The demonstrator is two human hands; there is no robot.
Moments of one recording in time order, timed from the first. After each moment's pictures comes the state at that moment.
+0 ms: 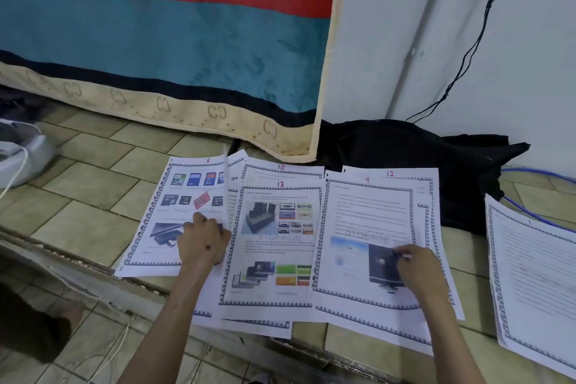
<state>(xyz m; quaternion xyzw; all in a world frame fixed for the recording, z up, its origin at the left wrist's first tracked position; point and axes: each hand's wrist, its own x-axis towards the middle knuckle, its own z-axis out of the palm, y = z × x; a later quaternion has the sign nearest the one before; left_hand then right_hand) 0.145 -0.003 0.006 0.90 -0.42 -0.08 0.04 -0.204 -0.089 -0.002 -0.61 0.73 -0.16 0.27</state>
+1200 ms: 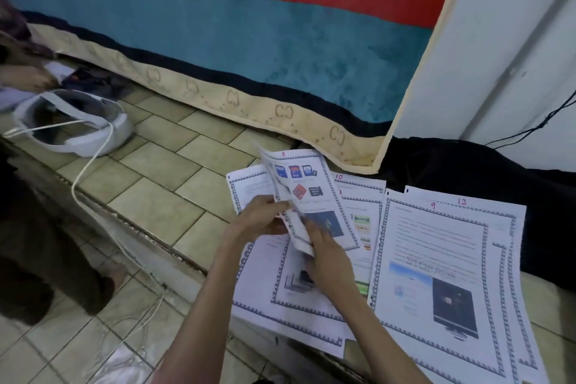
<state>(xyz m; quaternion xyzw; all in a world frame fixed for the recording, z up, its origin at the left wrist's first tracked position) 0.174 -0.014 0.056 0.66 -0.21 -0.55 0.47 0.008 -0.038 -0.004 -0.88 0.40 -0.11 0.25</state>
